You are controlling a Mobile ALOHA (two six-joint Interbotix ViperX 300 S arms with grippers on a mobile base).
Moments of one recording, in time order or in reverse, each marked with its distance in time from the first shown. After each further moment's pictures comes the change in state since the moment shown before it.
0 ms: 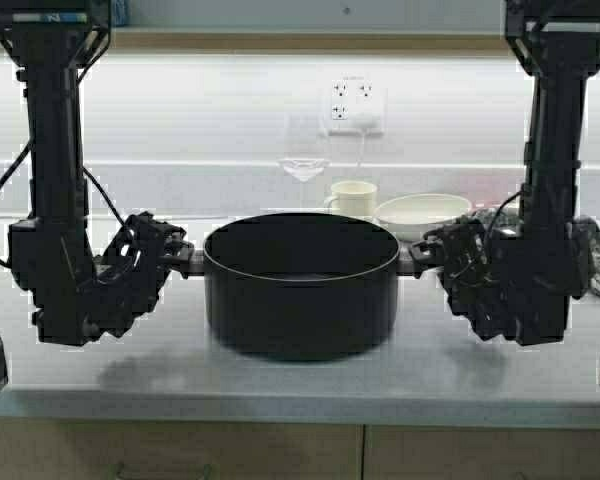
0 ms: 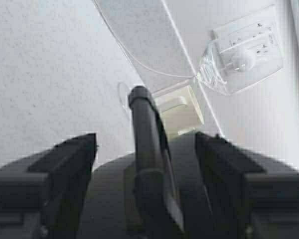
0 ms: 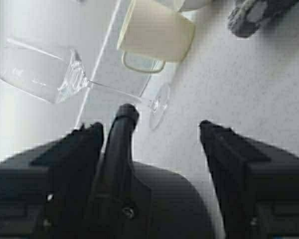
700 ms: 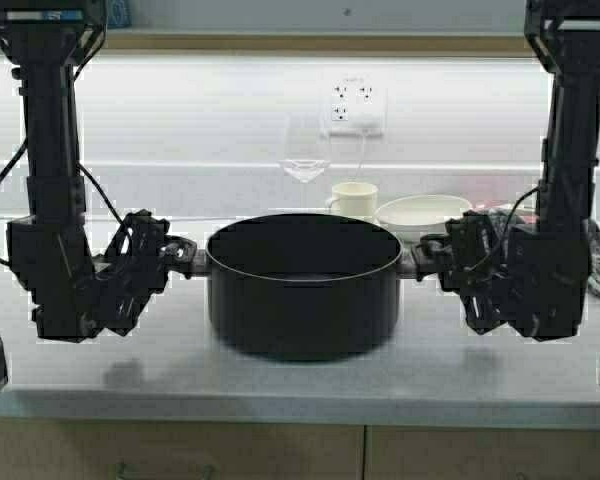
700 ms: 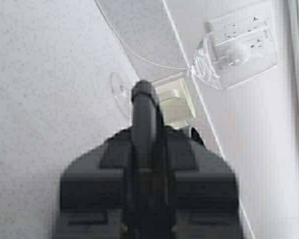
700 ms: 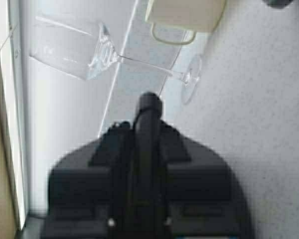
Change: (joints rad) left arm 0.018 -0.008 0.000 0.034 0.037 -0.029; right arm -0.060 -0.009 0.011 -0.155 -0.008 0.049
